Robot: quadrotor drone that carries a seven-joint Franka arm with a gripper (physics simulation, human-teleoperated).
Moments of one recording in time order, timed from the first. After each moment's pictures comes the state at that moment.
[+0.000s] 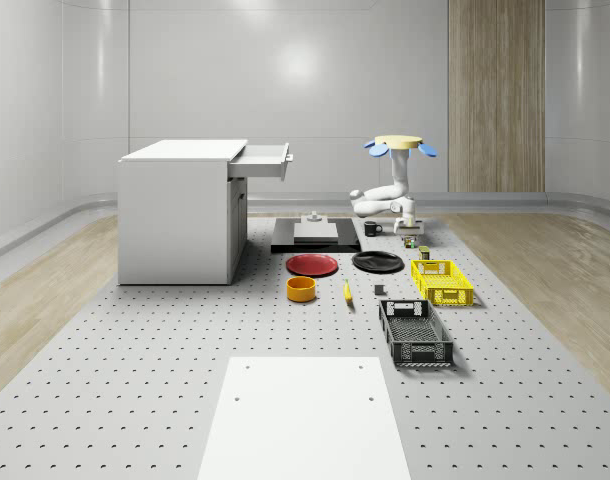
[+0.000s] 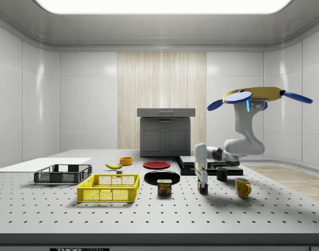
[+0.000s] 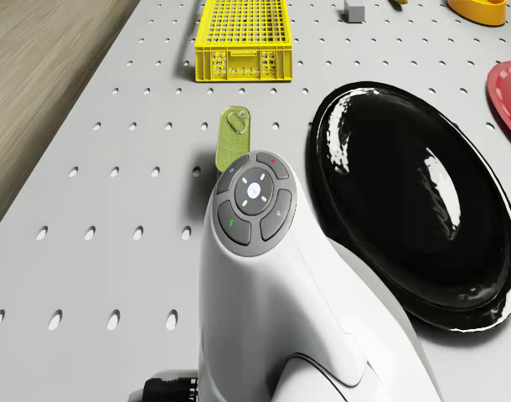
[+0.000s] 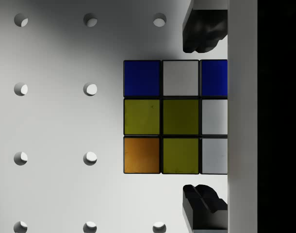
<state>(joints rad) -1.10 -1.26 1.30 -2.88 -1.91 1.33 1.63</state>
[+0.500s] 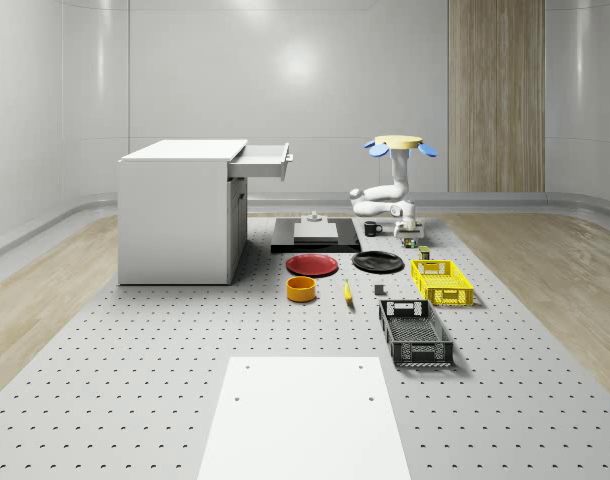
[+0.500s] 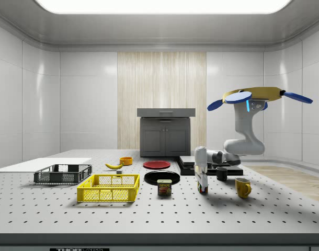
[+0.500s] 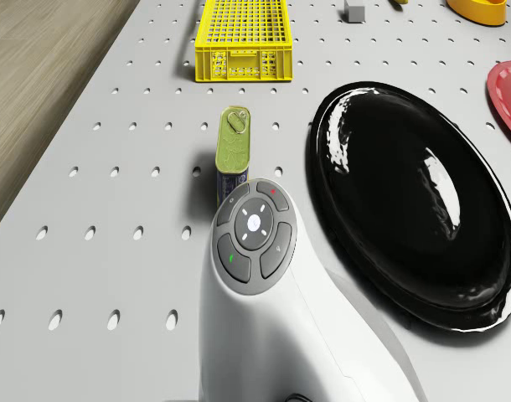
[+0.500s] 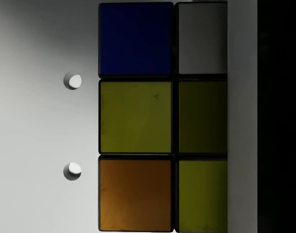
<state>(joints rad) -1.10 -1.31 1.22 -2.86 -1.97 1.41 1.62</state>
